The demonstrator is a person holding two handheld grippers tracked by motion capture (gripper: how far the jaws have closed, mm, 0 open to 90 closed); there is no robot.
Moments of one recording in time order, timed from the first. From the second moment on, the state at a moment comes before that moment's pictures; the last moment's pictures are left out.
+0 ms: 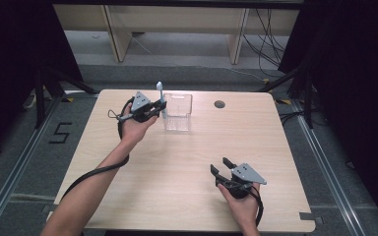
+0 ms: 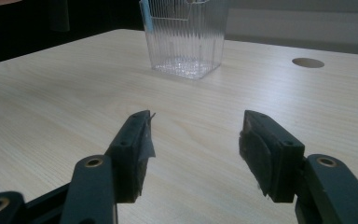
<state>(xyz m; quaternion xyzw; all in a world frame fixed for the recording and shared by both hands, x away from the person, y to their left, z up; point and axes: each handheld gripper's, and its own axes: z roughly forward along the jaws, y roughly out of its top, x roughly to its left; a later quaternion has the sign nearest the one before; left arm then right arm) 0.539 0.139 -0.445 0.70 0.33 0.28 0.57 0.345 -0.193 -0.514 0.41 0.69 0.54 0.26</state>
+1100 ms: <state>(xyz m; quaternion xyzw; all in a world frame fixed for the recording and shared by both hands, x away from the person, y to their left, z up) 0.542 0.138 -0.457 0.71 0.34 0.28 0.55 0.346 -0.192 -0.516 0.41 0.70 0.53 0.25</state>
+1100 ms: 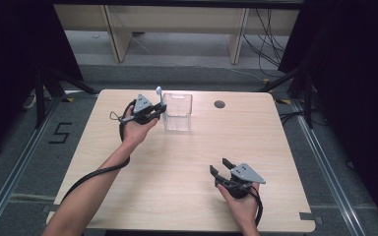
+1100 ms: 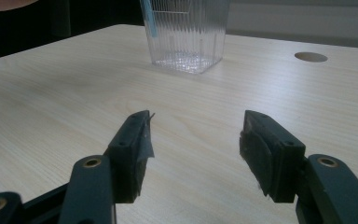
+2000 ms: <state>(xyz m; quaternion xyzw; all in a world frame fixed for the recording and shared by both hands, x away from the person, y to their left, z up) 0.546 0.138 -0.461 0.71 0.35 0.27 0.54 0.346 -0.193 -0.516 0.40 0.70 0.52 0.27</state>
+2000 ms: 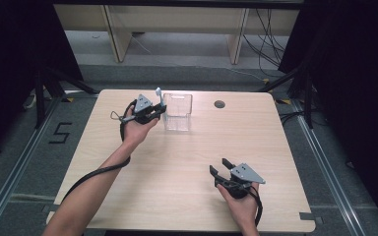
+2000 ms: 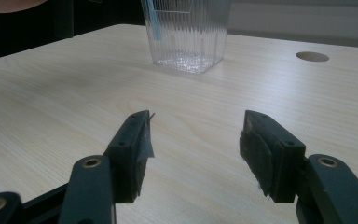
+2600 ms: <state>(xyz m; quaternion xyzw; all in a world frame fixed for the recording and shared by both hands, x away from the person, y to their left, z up) 0.545 0.136 -0.461 0.72 0.34 0.28 0.54 0.346 -0.192 -0.516 0.41 0.70 0.53 0.26</state>
